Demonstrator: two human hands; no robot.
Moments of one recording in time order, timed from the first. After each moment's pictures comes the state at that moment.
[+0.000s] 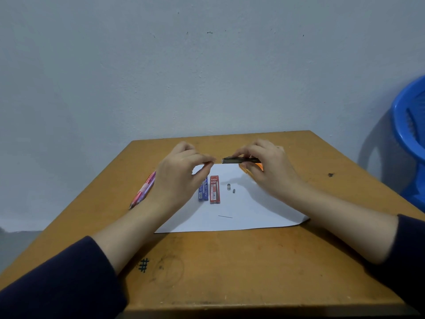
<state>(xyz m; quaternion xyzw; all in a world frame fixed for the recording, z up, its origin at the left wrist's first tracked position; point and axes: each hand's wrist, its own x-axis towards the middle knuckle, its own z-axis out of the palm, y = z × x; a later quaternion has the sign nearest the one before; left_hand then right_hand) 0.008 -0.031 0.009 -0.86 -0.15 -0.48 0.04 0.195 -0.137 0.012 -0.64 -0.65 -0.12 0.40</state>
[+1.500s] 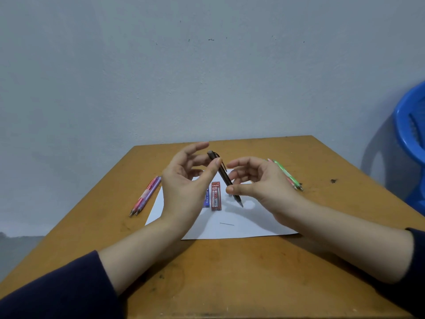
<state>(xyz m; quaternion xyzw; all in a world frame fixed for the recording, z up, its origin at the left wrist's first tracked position) 0.017 -0.084 0.019 -0.66 -0.18 -0.59 -0.43 0.154 -0.158 0.021 -0.53 -0.51 0.30 0.60</state>
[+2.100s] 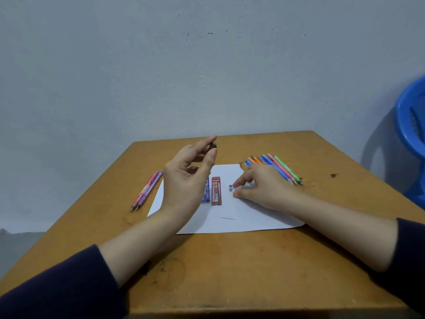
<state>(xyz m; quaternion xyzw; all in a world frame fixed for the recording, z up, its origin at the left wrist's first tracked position) 0.017 -0.075 0.014 -0.71 -0.17 -0.58 -0.36 0.179 -0.140 0.007 -0.74 -0.63 0.05 0.25</state>
